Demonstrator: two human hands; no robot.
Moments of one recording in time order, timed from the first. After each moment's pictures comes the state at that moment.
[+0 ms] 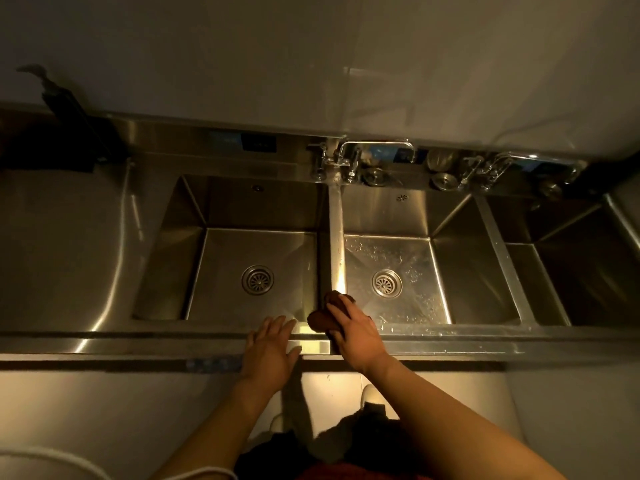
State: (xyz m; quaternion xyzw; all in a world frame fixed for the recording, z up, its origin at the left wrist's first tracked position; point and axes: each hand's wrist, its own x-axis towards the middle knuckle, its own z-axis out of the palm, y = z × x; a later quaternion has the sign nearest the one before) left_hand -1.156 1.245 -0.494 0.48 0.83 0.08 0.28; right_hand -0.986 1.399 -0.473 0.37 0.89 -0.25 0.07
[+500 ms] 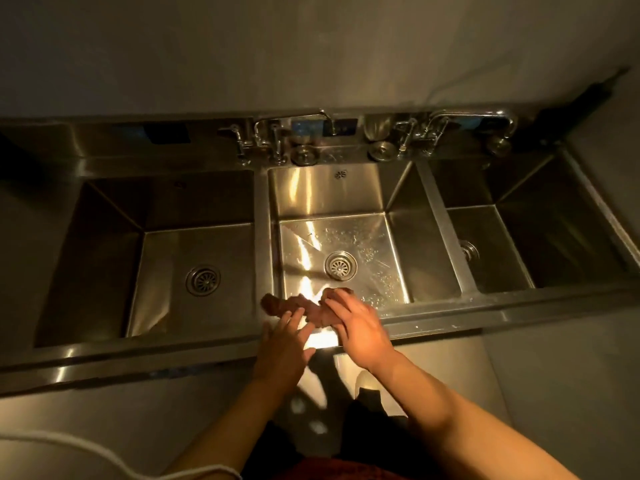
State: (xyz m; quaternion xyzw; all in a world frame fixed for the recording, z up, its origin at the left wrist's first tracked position) left_hand -1.002 1.361 -0.492 0.59 0.77 0.00 0.25; right_hand -0.838 1.488 -0.494 0.36 0.90 -0.24 -0.01
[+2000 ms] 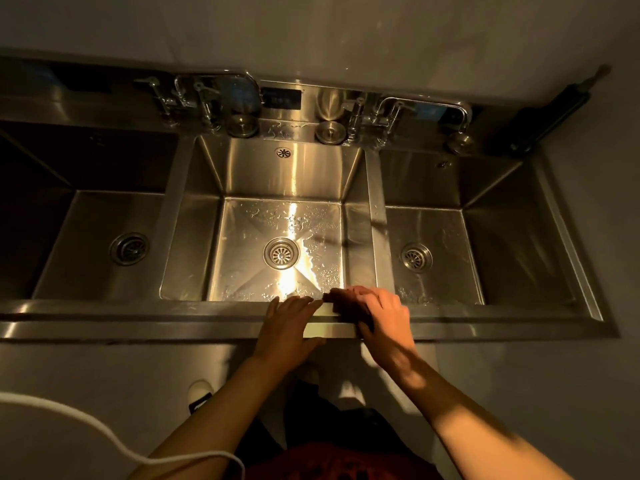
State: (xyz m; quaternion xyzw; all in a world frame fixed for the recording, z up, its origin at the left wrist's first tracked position) left_hand -0.818 1.497 -0.510 0.56 0.77 0.11 0.28; right_hand -0.618 1.630 -0.501 0.40 0.89 -0.22 -0.03
